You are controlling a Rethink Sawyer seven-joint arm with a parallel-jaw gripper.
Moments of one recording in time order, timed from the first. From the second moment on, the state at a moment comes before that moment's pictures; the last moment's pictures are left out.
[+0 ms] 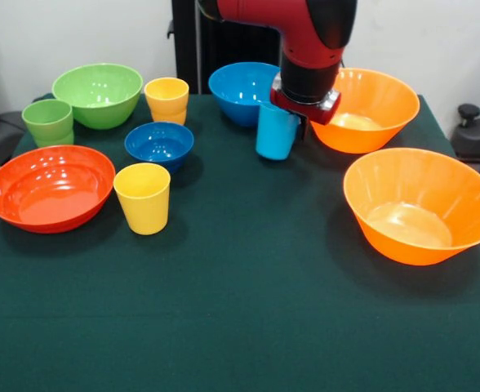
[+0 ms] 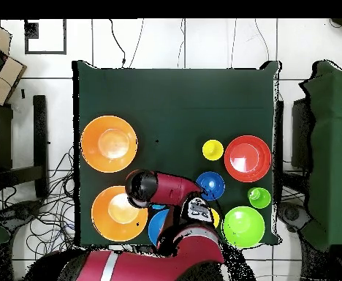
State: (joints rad) arm -0.11 -0.46 -0.06 1.86 0.07 0.44 2.06
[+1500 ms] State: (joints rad) arm -0.13 -0.46 -0.06 1.81 0.07 0.46 2.06
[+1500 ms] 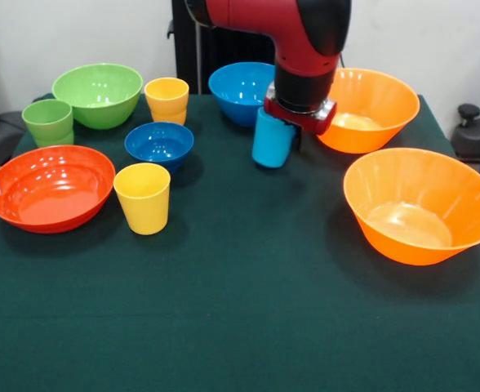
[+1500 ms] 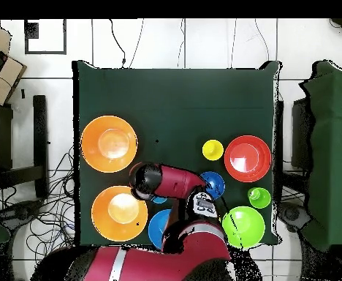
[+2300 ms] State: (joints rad) arm -0.18 -0.46 -0.04 1.75 0.07 0.46 2.06
